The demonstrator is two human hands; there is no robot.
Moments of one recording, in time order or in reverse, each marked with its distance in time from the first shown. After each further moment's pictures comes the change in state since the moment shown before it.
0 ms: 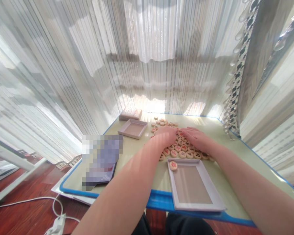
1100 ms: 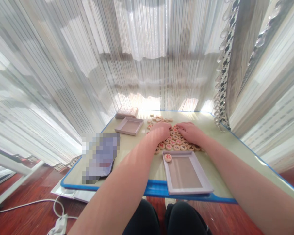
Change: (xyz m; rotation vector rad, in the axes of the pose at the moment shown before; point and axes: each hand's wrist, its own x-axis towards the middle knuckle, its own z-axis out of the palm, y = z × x) left_hand -0.002 -0.004 0.001 -0.042 0.007 -0.048; right_hand 0.002 0.001 0.003 -0.030 0.157 0.018
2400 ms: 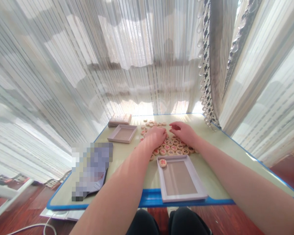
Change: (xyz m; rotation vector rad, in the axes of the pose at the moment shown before) left_hand 0.000 -0.001 0.006 0.071 0.152 0.116; right_hand 0.000 -0.014 -0.007 0.463 0.220 0.117
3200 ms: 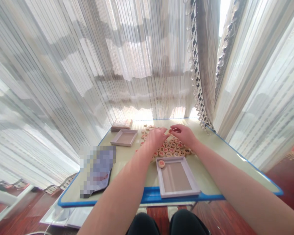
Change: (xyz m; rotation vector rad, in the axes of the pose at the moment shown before) left_hand -0.004 0.004 -0.002 -0.073 0.270 0.080; right_hand -0.004 -0.003 -0.006 0.263 0.131 0.034
